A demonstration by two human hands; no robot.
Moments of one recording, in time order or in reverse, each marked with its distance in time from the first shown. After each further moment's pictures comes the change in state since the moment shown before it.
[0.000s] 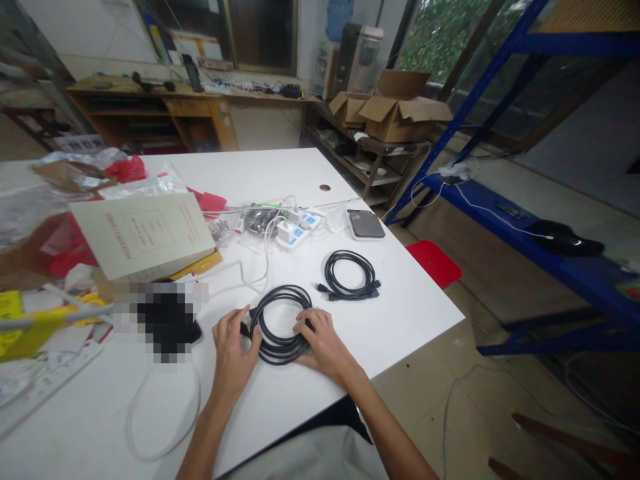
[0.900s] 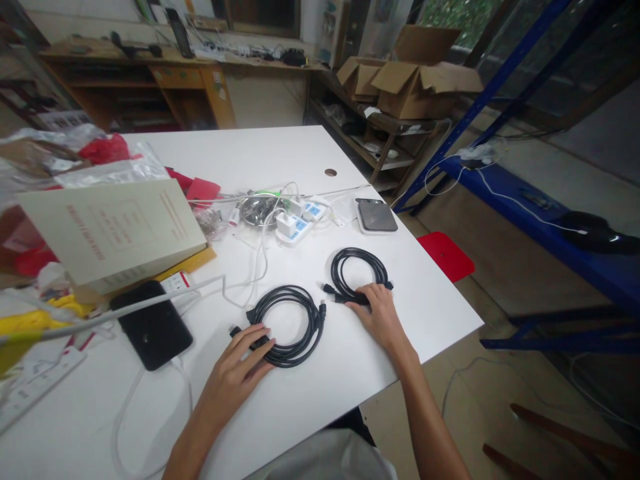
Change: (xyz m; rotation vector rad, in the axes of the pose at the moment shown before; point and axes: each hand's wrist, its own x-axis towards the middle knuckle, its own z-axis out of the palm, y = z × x) left_hand -0.002 -0.003 -0.014 -0.352 -0.420 -0.052; right_hand -0.025 0.121 -0.060 -0.185 0.133 0.356
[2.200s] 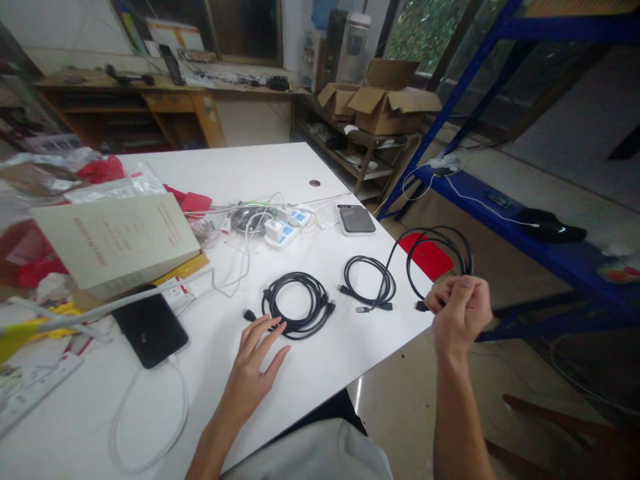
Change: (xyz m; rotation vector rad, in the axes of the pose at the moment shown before) left_hand 0.001 0.040 0.045 0.330 0.119 0.346; right_hand -0.010 -0.052 -0.151 0.710 0.907 0.361
